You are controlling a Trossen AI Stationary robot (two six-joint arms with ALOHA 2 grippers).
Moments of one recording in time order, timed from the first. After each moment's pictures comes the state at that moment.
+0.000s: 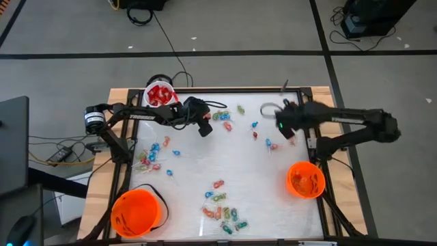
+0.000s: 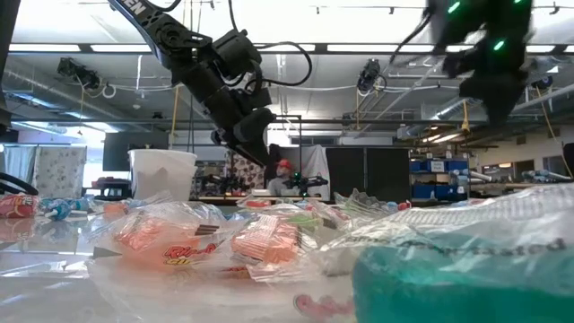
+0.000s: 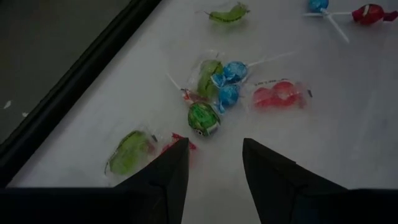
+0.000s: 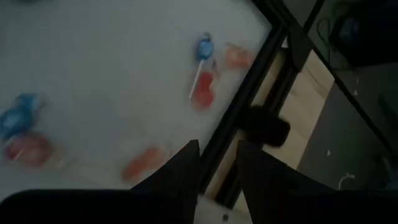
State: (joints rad) left arm 0.35 1.63 0.95 -0.08 -0.21 -0.06; right arm -0.25 1.16 0.95 -1.44 0.53 0.71
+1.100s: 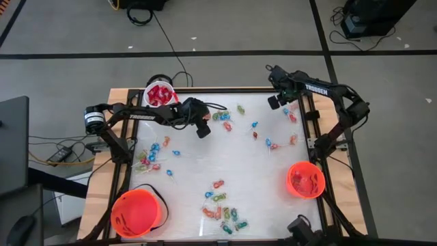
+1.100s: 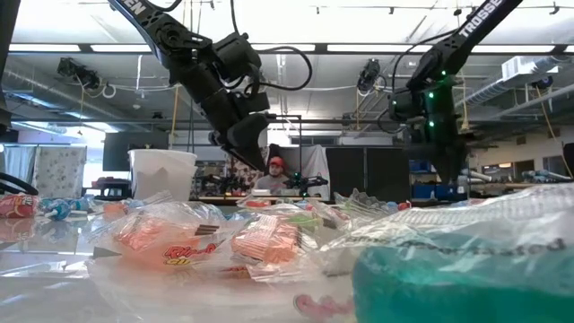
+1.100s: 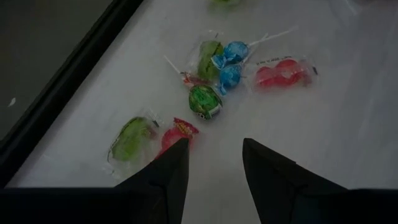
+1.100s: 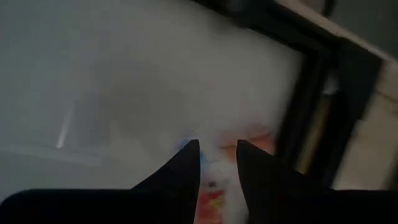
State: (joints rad) left arm 0.35 1.63 0.95 -0.13 -0.21 -0.01; right arm -0.94 1.62 1.07 -0.92 0.33 0.31
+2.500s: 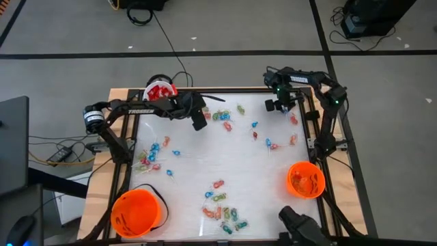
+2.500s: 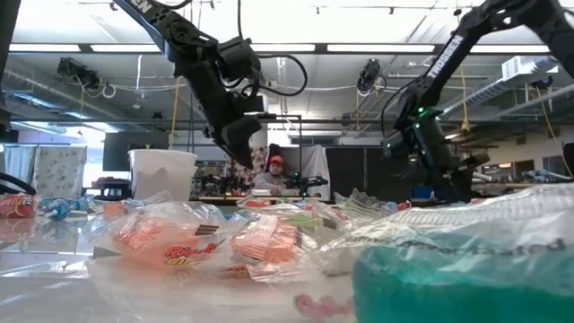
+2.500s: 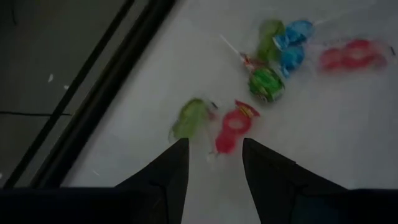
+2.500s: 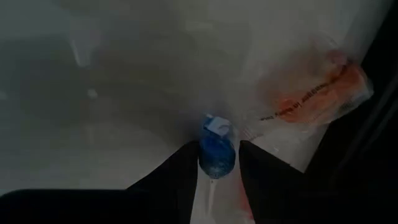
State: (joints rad) left arm 0.42 1.63 1.04 -0.33 -0.27 0.03; right arm -1.01 1.97 1.24 -1.14 0.13 0.52
